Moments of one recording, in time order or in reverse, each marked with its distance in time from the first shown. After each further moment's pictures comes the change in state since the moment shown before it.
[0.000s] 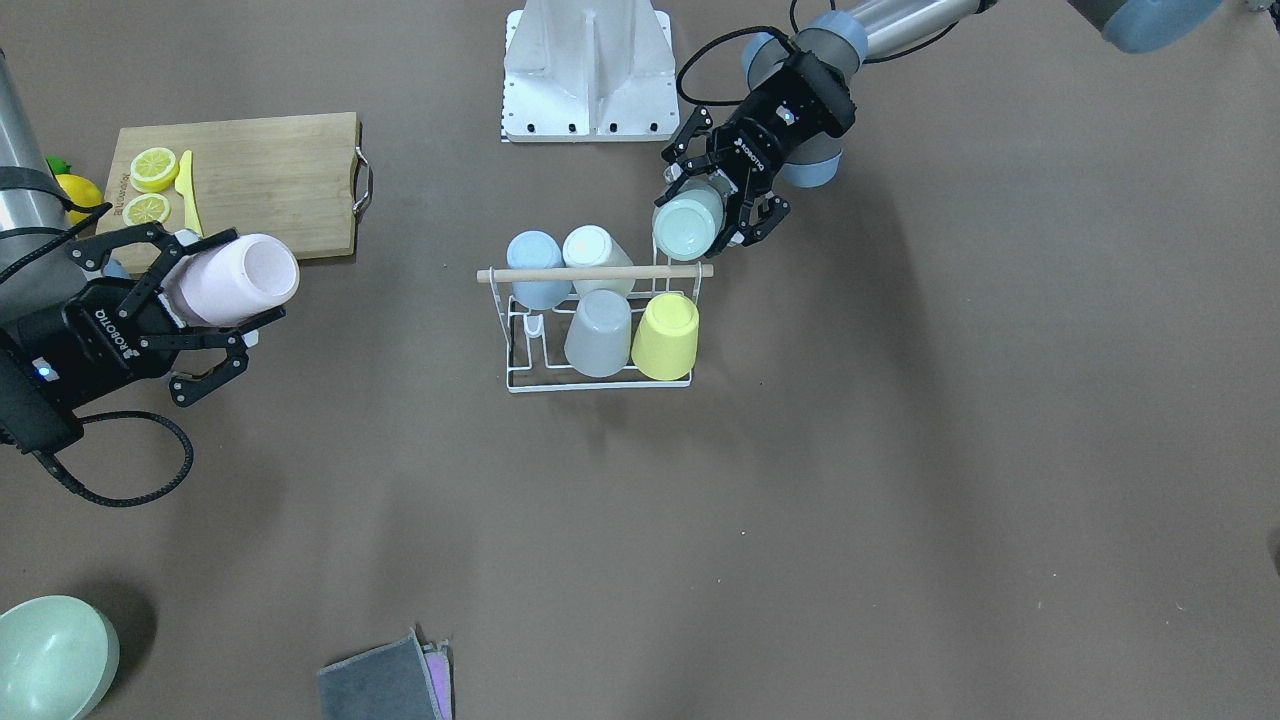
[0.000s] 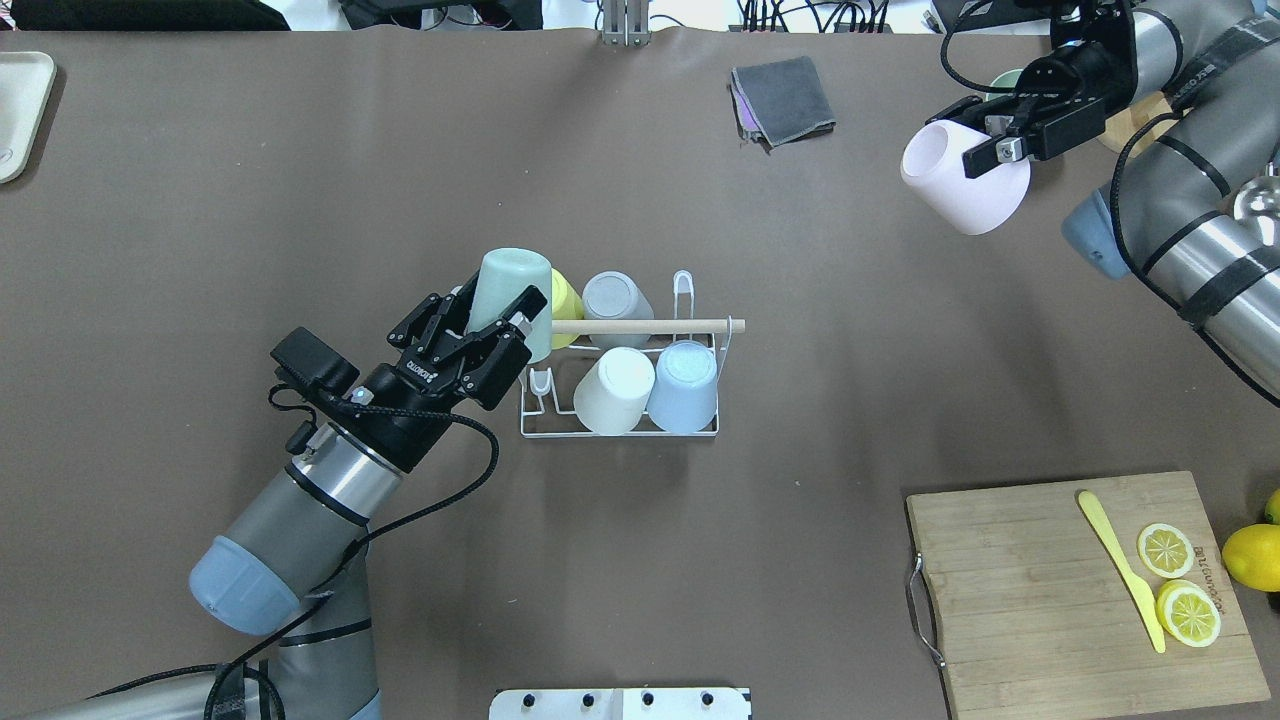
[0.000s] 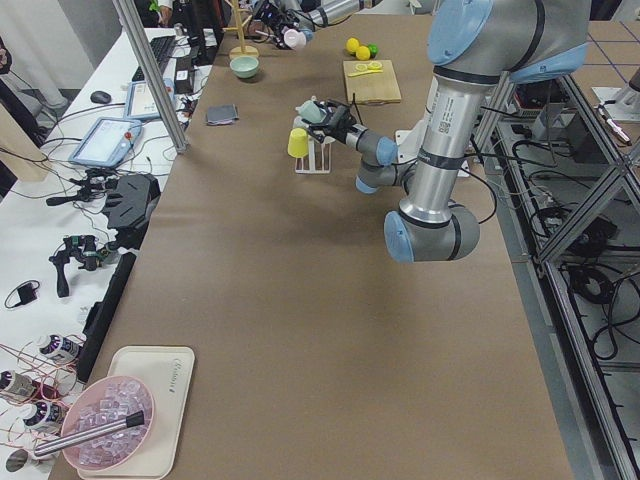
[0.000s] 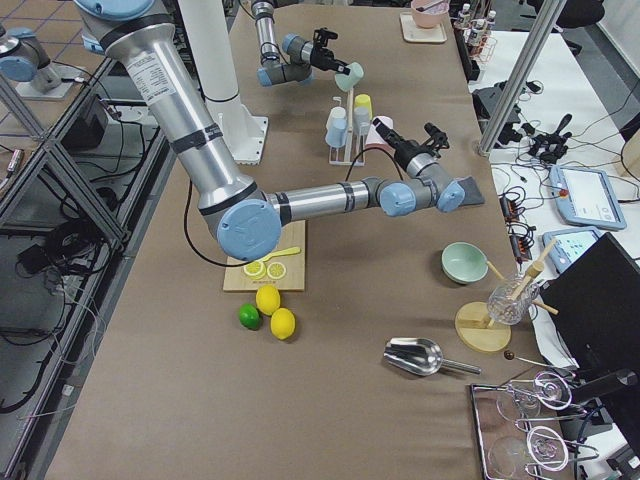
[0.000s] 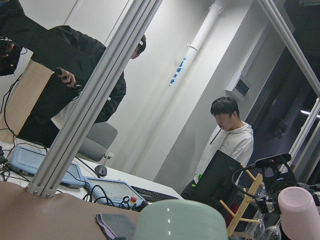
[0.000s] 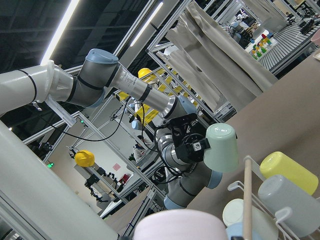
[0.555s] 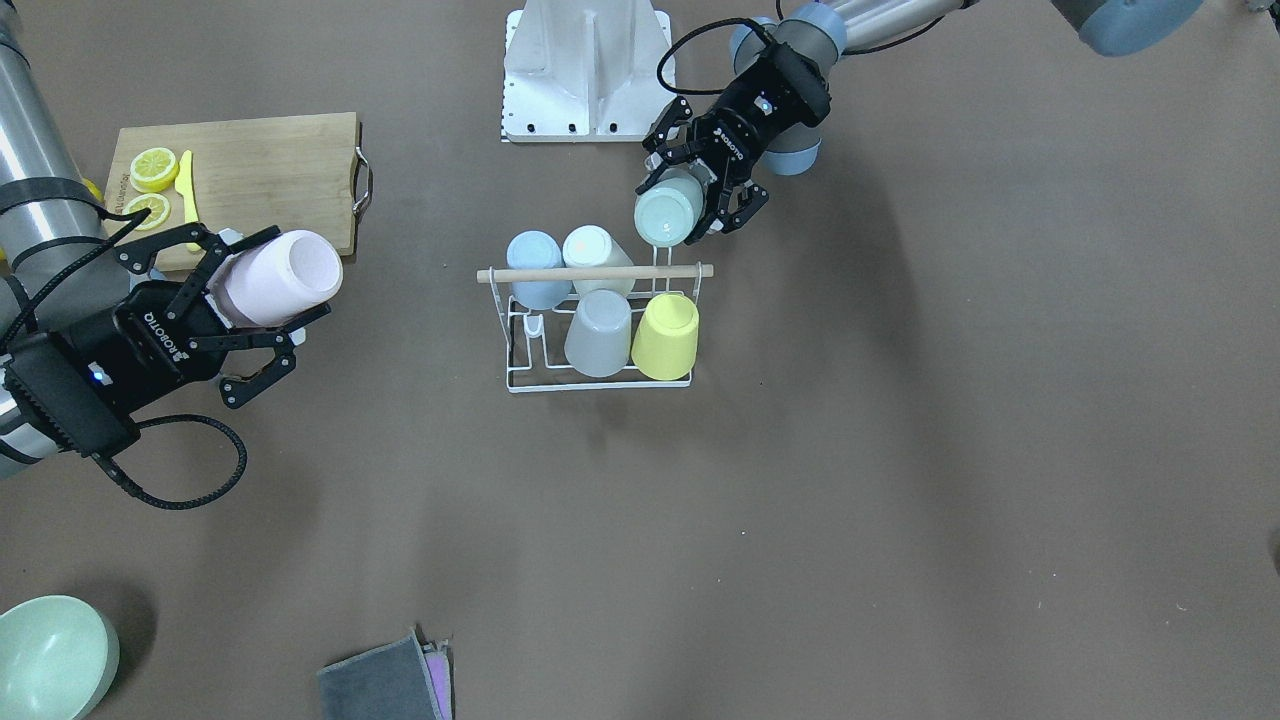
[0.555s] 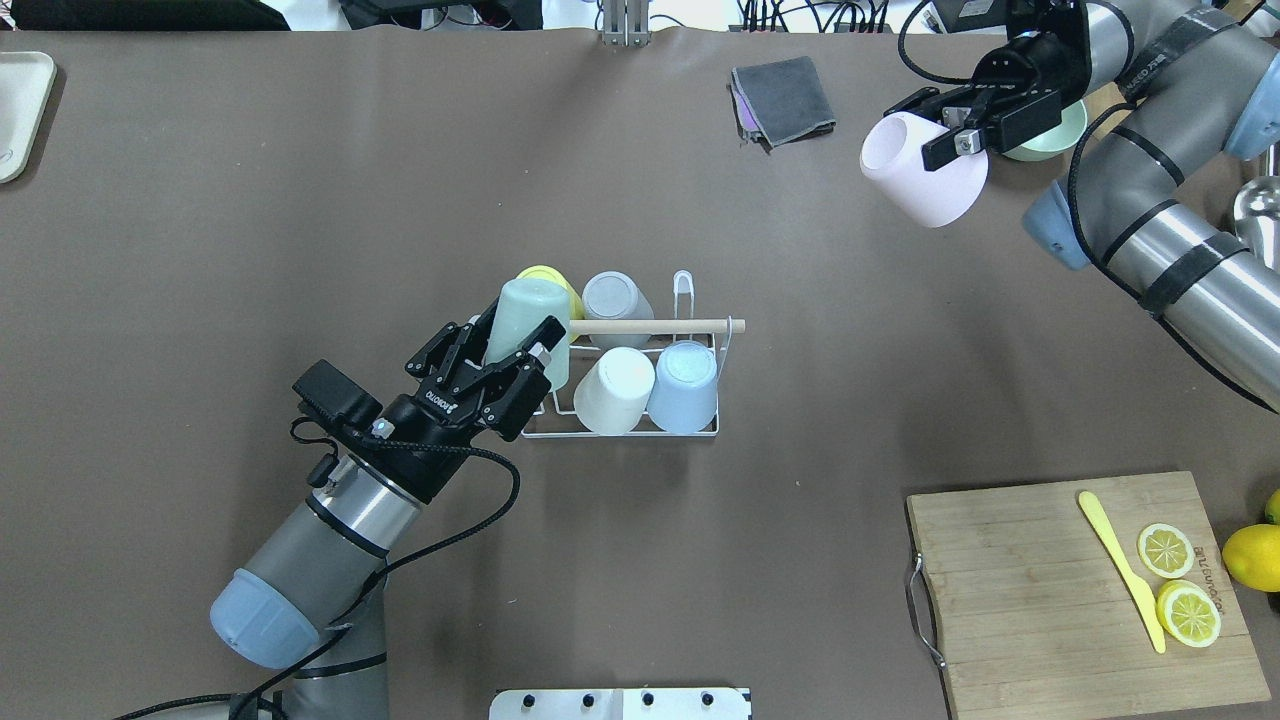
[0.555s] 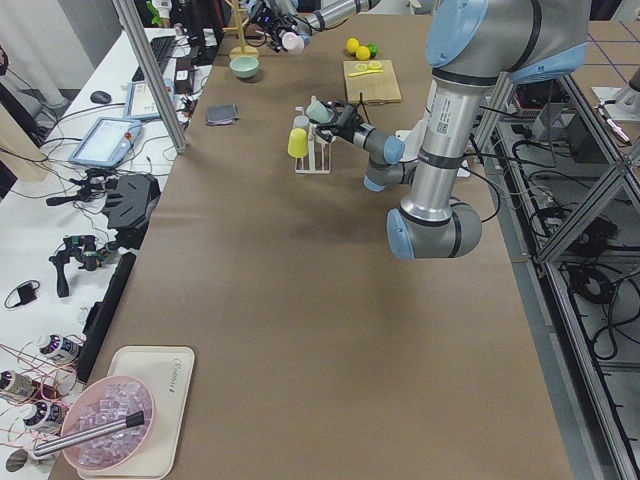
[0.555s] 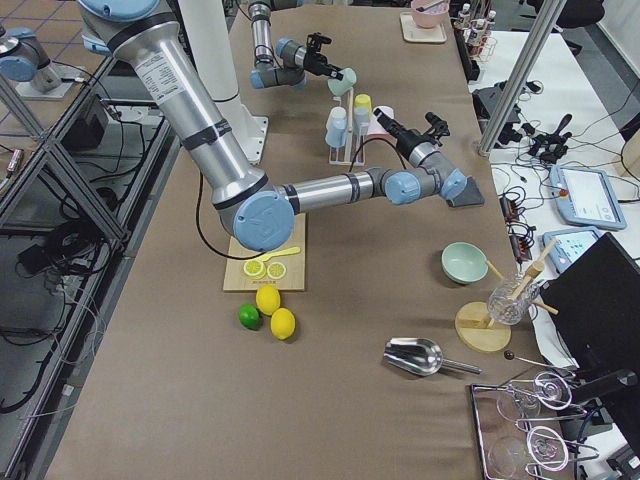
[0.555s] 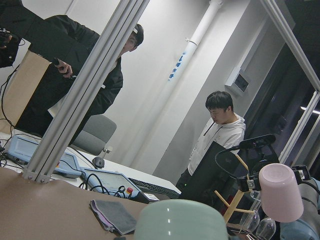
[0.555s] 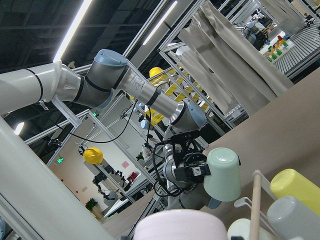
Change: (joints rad) left arm 0.045 -0.011 0.009 -0.008 0.041 0.023; right arm -0.027 0.064 -0.032 -0.001 0.018 -0.029
